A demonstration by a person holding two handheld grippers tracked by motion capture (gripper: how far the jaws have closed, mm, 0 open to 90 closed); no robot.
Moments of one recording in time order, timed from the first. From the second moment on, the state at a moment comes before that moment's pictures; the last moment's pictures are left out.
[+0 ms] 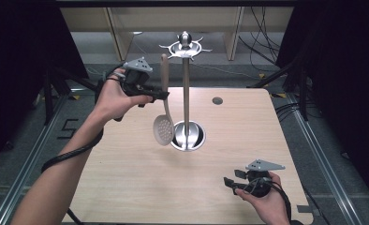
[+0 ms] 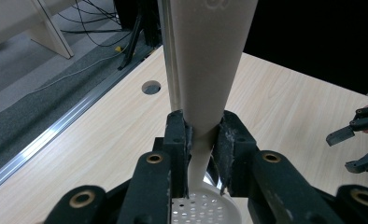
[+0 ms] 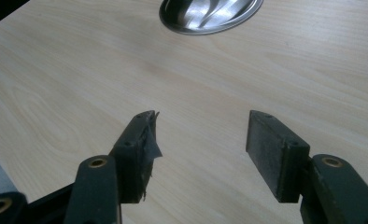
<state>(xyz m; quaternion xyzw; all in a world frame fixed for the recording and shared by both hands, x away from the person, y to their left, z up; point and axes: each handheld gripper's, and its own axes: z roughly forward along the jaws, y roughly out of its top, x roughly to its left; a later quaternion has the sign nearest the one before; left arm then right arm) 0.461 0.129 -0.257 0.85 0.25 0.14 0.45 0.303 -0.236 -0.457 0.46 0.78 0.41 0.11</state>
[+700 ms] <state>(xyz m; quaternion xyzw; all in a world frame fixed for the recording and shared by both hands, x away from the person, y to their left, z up) 0.465 0.125 -0.259 0.85 0.25 0.13 0.45 0.303 -0.233 -0.458 0.47 0.78 0.41 0.09</state>
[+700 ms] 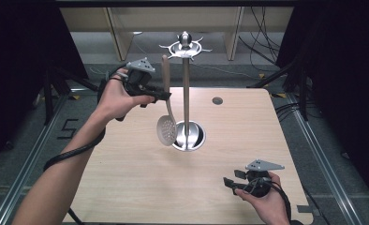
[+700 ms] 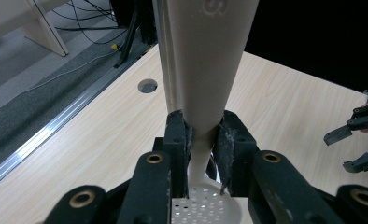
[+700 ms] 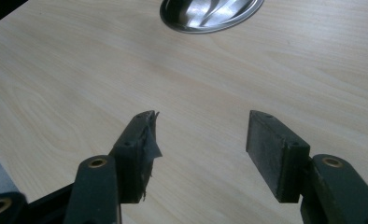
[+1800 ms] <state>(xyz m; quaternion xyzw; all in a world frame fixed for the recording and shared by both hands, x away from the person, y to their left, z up) 0.467 0.122 -0.252 0.86 0.26 0.13 0.42 0.304 -0.235 -0.458 0.46 0.78 0.41 0.11</state>
